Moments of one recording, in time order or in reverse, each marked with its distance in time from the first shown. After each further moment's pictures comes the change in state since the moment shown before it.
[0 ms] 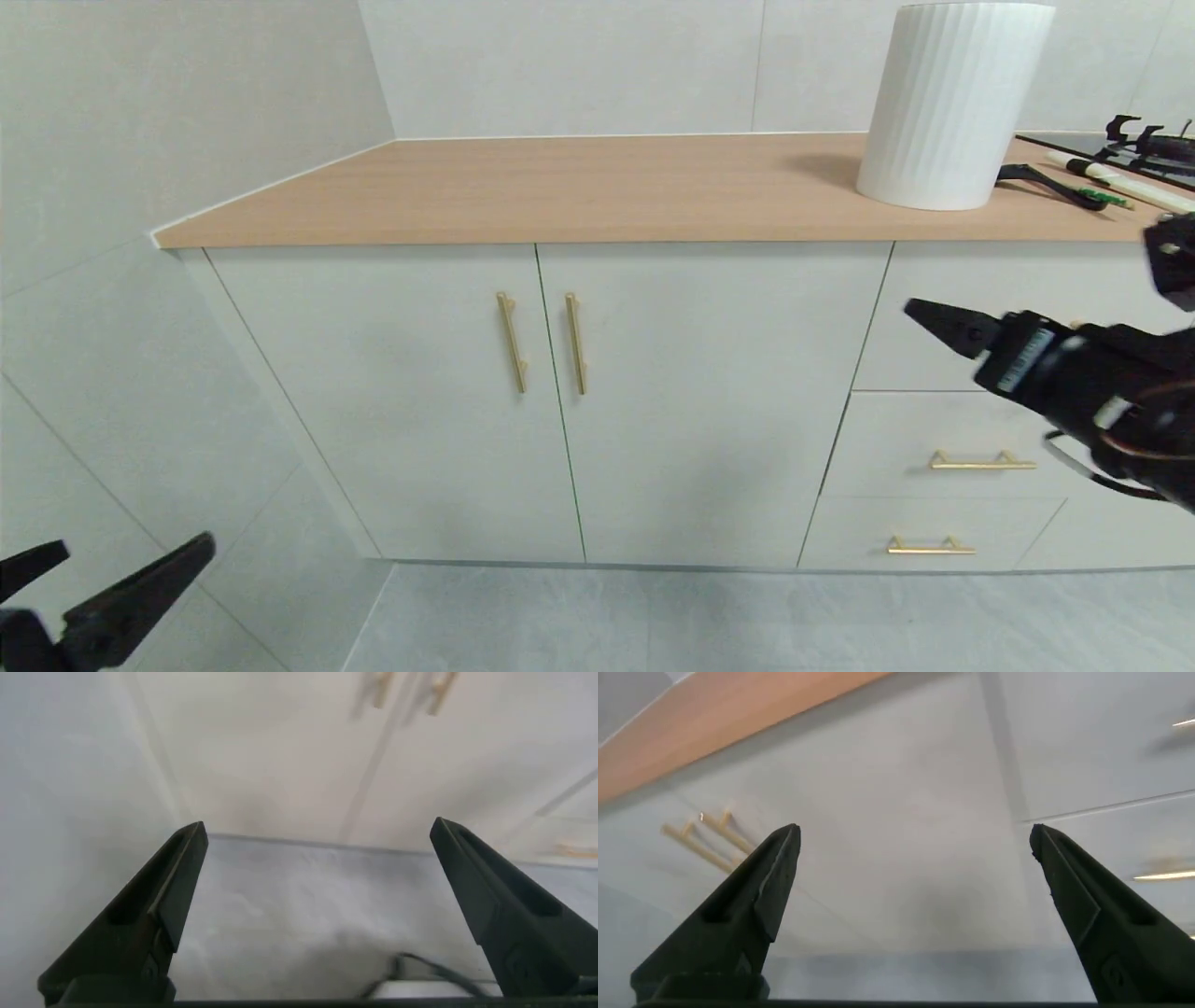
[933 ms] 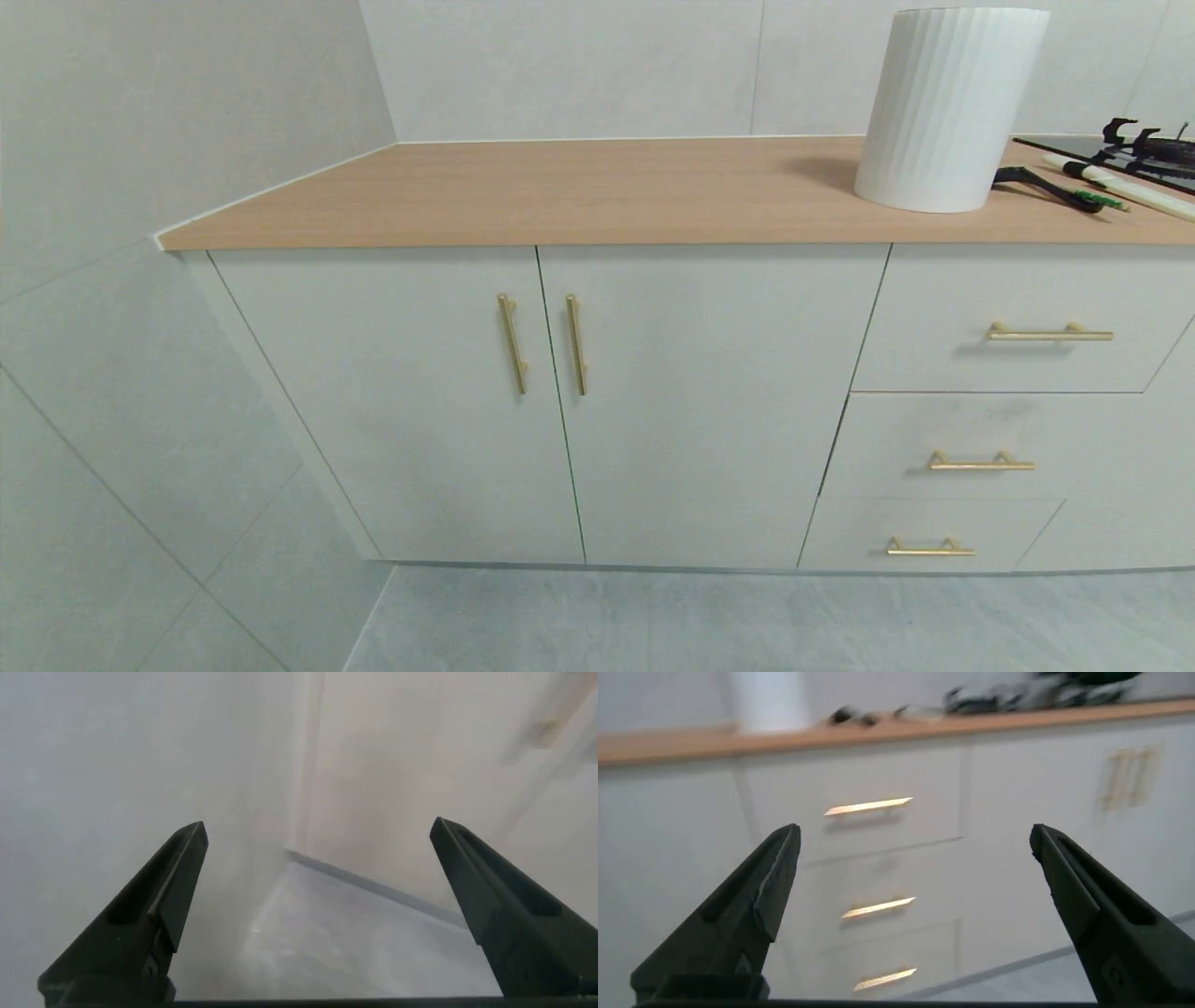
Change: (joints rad) left arm 0.392 -0.651 0.318 0.083 0.032 0.117; right arm -0.481 -1.261 0.364 0.523 0.010 -0.483
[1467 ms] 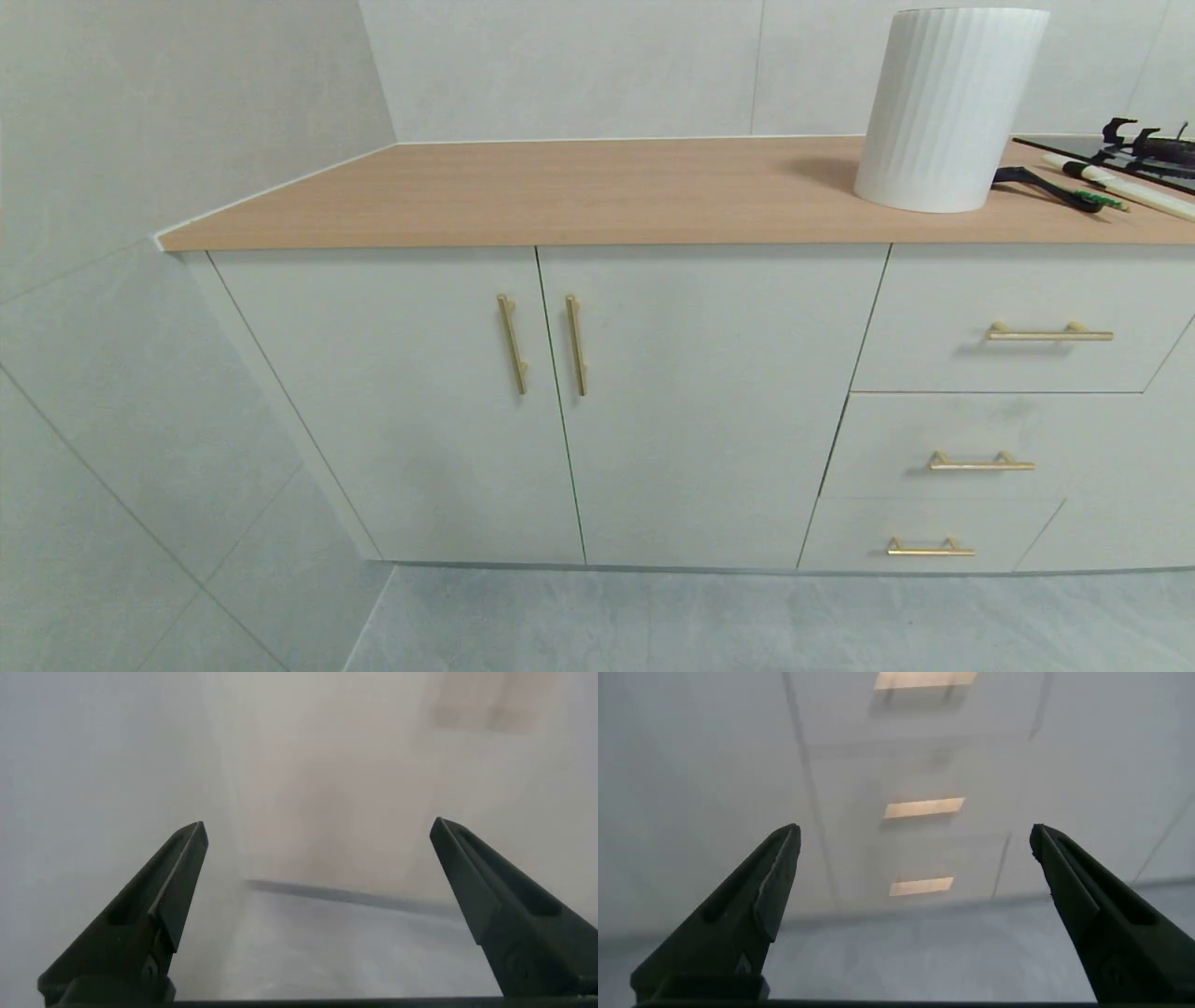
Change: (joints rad) left arm 0.075 -0.097 0.130 -0.120 -0.392 0.116; right arm -0.022 -0.082 0.222 0.127 0.201 0.064
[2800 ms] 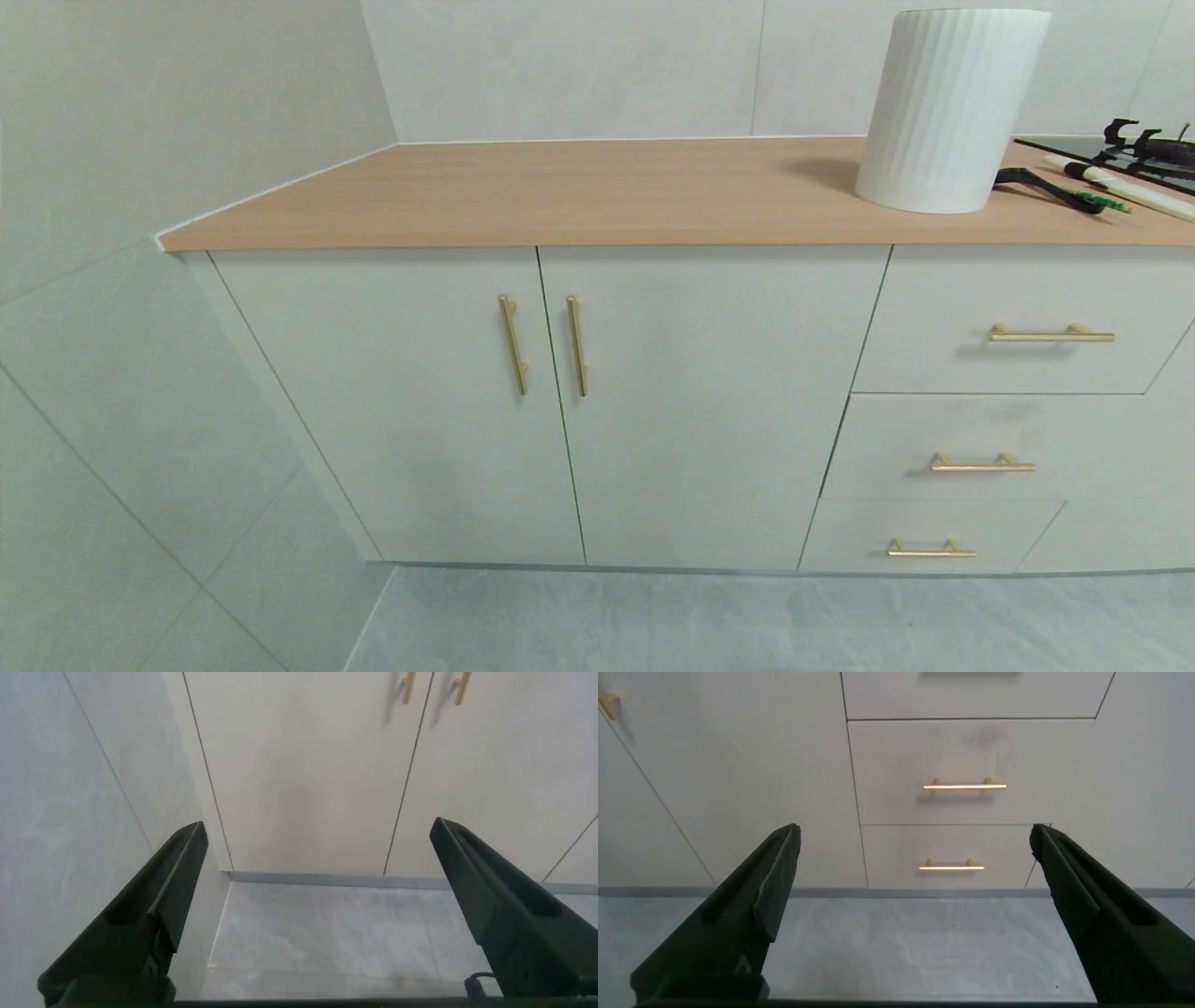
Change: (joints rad) left arm 0.000 -0.002 0.001 0.028 -0.056 0.006; right arm 0.000 -0.002 0.008 0.063 0.122 -0.001
